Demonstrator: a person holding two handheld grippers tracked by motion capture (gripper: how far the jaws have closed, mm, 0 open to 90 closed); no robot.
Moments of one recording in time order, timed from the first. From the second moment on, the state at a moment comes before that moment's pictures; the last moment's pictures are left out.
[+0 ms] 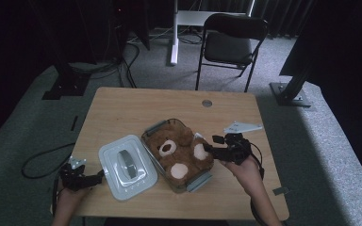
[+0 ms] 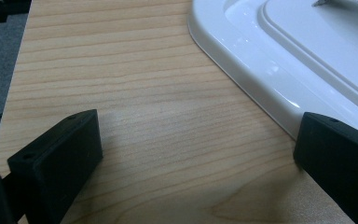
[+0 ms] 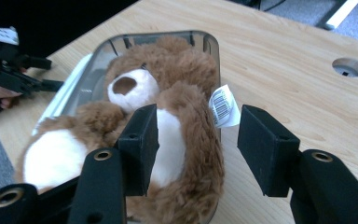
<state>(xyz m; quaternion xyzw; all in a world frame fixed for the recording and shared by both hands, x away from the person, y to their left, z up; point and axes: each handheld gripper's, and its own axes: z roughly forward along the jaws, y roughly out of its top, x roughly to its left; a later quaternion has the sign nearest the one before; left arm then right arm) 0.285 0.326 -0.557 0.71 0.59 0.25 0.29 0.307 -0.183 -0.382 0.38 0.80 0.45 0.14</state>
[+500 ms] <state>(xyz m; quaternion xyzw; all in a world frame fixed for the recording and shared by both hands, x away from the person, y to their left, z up) 0.285 0.326 -0.557 0.71 0.59 0.25 0.29 0.280 -0.183 -0.383 0.35 0.82 0.44 0.13</state>
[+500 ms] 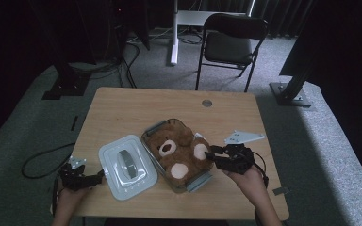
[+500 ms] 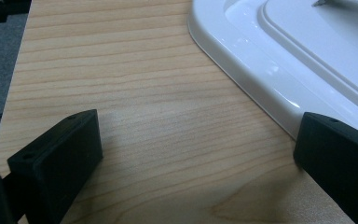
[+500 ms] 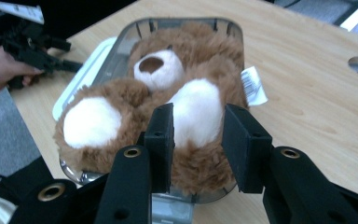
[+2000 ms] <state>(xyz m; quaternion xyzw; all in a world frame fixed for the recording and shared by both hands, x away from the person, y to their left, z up) 0.285 0.325 -0.557 0.71 0.59 0.26 0.29 0.335 -0.116 -0.442 0.35 0.89 0.26 0.12</state>
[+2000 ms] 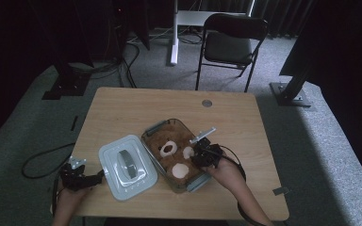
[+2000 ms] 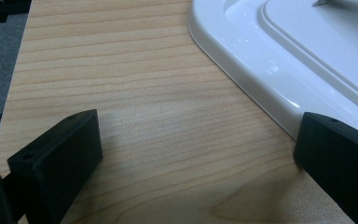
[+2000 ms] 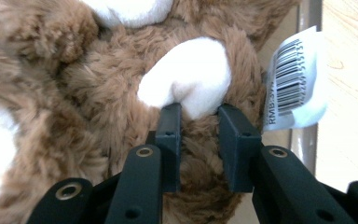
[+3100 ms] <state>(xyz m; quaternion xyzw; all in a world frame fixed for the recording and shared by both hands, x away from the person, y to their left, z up) 0.285 0.326 -0.557 0.71 0.59 0.25 0.29 0.296 -0.095 -0.420 0.30 0.89 0.34 0.09</state>
